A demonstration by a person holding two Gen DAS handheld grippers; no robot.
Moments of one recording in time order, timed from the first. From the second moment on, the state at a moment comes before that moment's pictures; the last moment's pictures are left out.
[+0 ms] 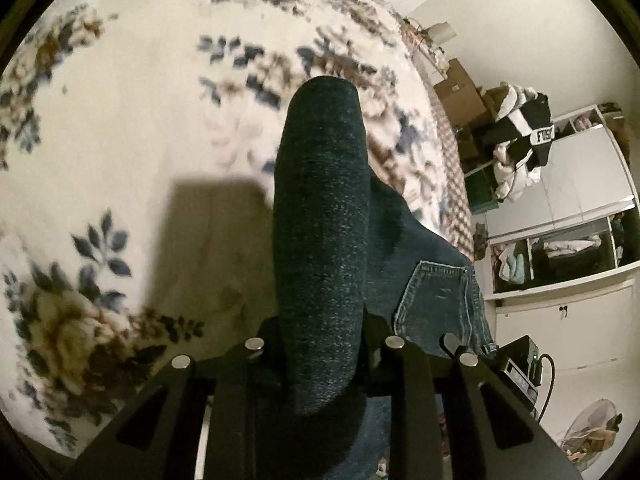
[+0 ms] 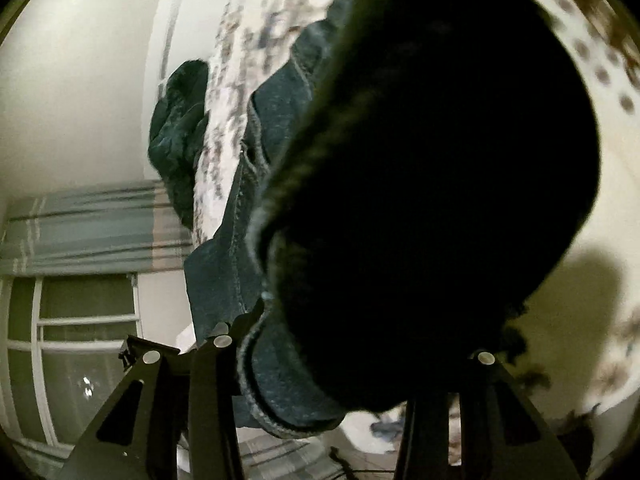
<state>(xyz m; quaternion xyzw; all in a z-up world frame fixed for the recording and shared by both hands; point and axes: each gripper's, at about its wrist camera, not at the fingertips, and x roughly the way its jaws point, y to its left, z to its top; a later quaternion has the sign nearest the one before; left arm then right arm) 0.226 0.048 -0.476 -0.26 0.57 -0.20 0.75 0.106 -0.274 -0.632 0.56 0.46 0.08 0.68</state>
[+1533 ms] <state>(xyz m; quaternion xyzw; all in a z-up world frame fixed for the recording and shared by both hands) 0.611 0.122 -0.507 -0.12 0.59 -0.10 0.80 0.542 -0.196 -0.625 0.47 0.51 -0.01 0.72</state>
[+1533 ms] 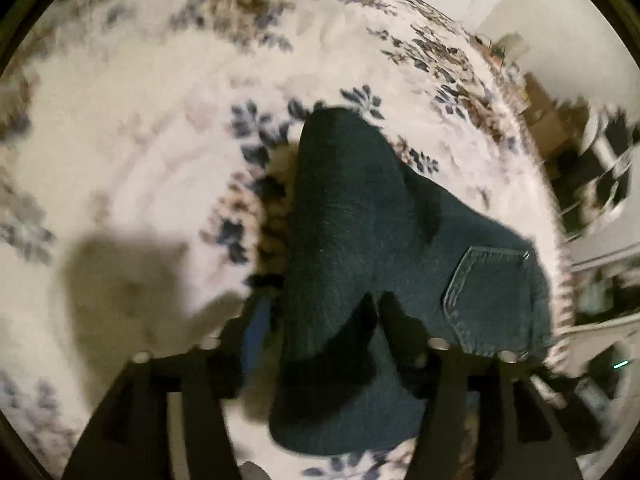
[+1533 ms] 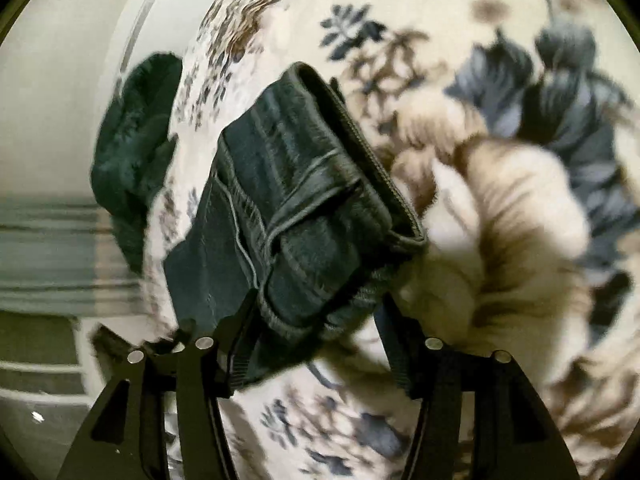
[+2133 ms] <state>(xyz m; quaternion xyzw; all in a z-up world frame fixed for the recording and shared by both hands) 0.511 0.065 -0.371 0.01 0.51 -0.05 0.86 0.480 -0.175 -0.398 0.09 0.51 -0.12 0.85</state>
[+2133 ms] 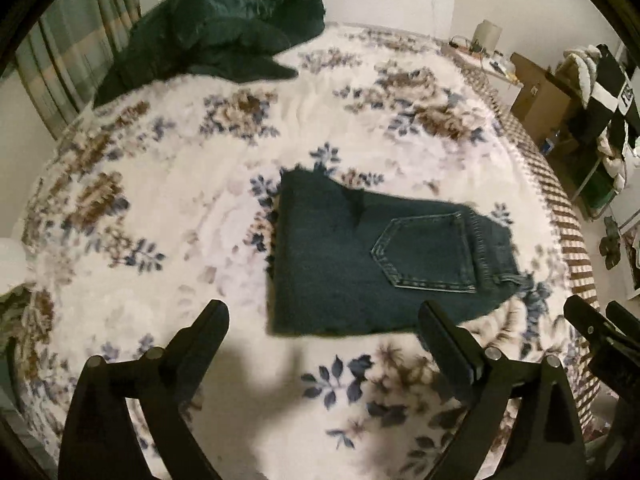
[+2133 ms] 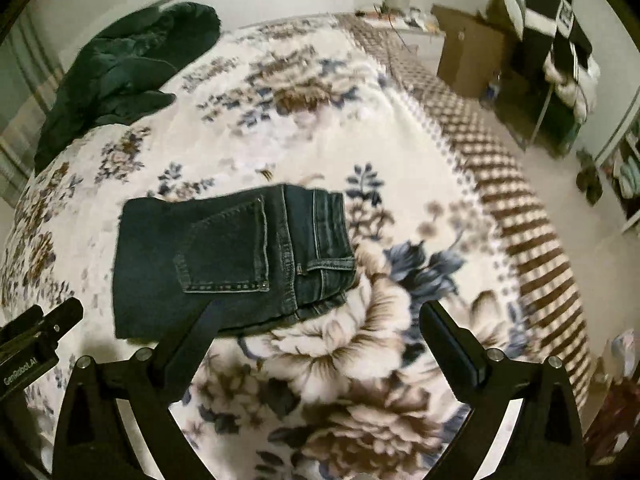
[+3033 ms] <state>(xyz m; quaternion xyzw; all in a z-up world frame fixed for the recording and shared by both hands) 0.260 0.058 -0.087 0.01 0.40 -0.02 0.92 0.215 -0.168 -0.059 0.05 0.37 -0.05 0.92</state>
